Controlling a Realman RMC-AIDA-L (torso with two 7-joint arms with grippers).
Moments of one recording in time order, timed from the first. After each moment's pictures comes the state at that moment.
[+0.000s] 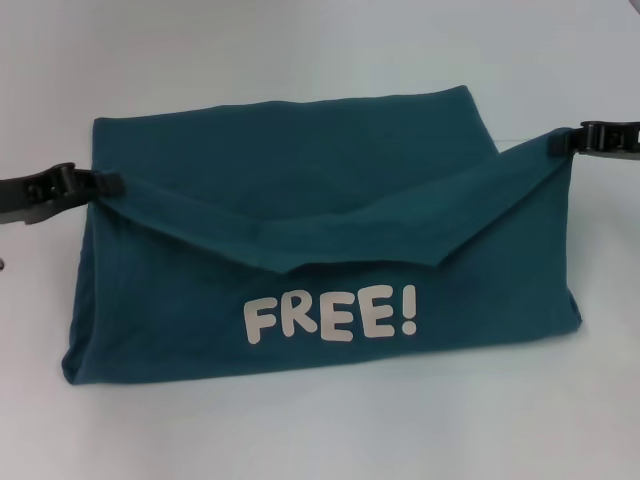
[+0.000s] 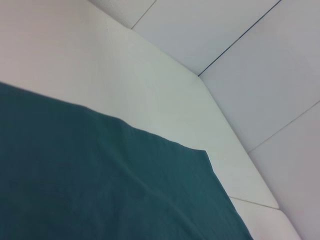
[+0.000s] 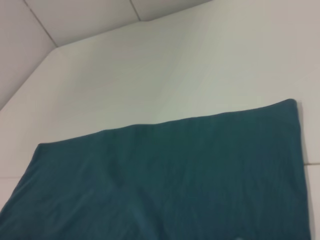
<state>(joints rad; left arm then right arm) -0.71 -1.99 0.38 0.70 2.24 1.39 -2.23 0.67 1.99 -0.61 -0.97 -2.37 -1.25 2.38</state>
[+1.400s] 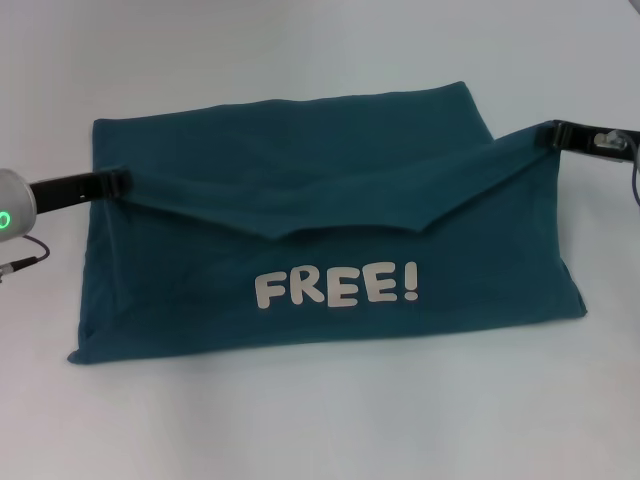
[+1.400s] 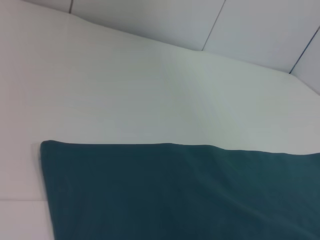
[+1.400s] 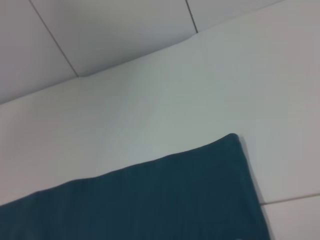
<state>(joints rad) -0.76 -2.09 0.62 0.64 2.24 0.82 -2.08 0.69 2.06 -0.66 -0.76 -2.27 -0.78 2.29</state>
